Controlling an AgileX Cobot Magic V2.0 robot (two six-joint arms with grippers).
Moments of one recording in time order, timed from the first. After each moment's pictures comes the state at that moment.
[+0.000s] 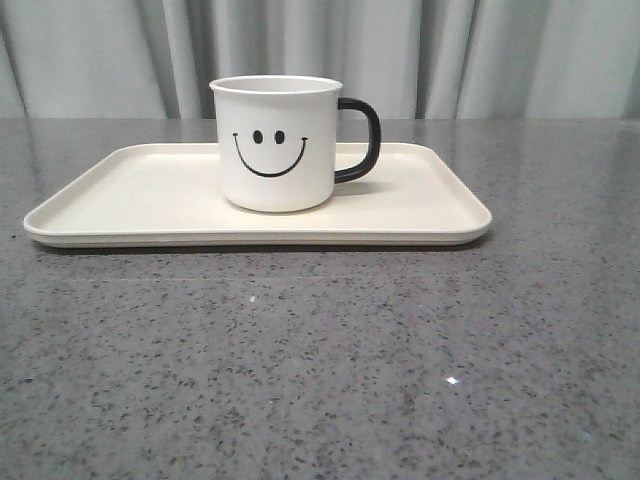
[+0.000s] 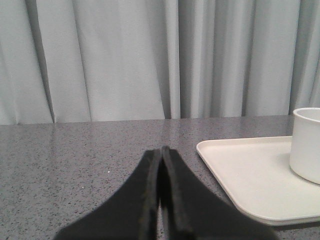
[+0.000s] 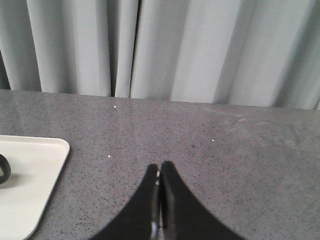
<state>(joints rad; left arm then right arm) -0.10 0.00 0.00 0.21 -0.05 -0.29 -0.14 0.43 -0.82 0.26 0.65 -0.25</state>
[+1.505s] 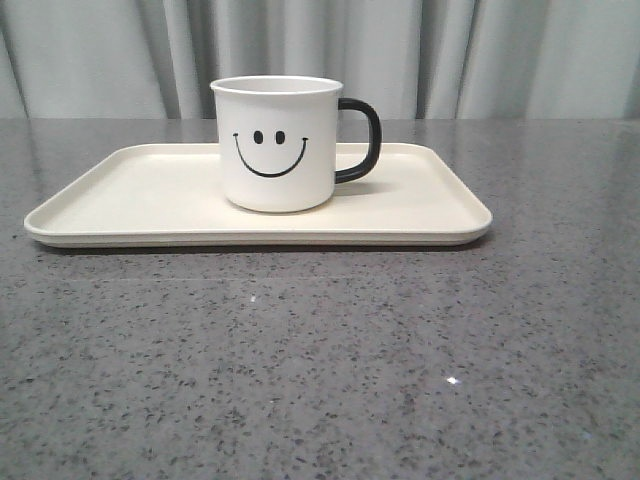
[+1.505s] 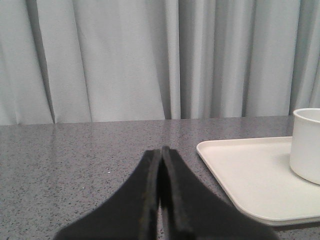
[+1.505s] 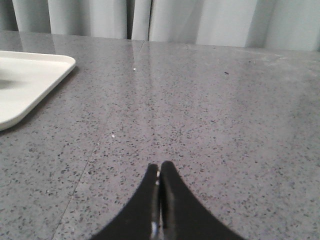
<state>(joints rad) -0.10 0.00 0.00 0.21 -0.05 -0.29 0.03 -0.01 0.03 0.26 0.17 -0.25</state>
